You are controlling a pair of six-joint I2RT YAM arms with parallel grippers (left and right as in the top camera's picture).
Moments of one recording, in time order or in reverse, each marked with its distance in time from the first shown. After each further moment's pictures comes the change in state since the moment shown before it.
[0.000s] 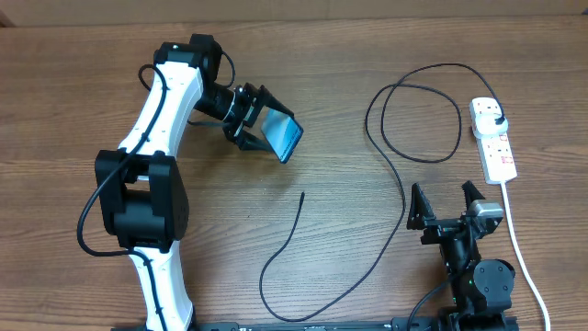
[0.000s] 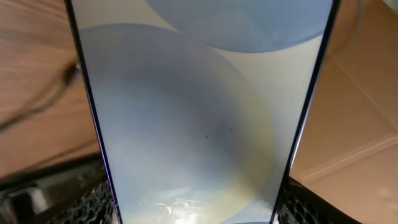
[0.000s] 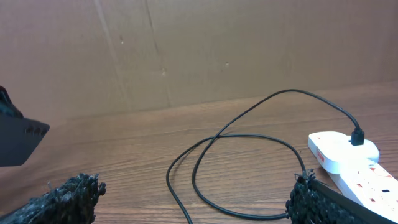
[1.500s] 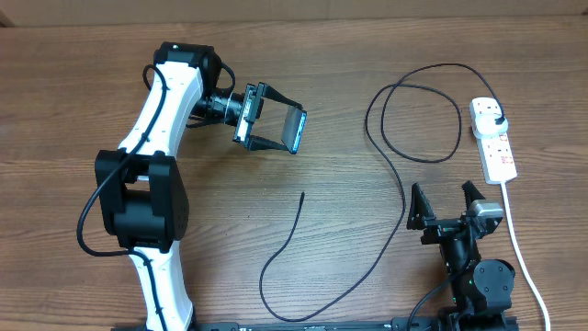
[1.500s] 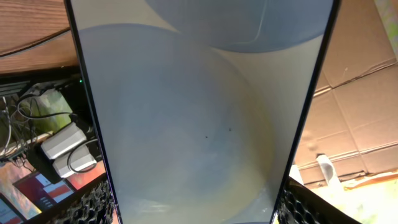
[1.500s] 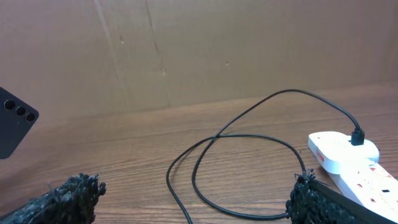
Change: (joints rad) left arm 0.000 0.000 0.001 -0.200 0.299 0.000; right arm 0.000 0.000 0.000 0.000 0.000 0.000
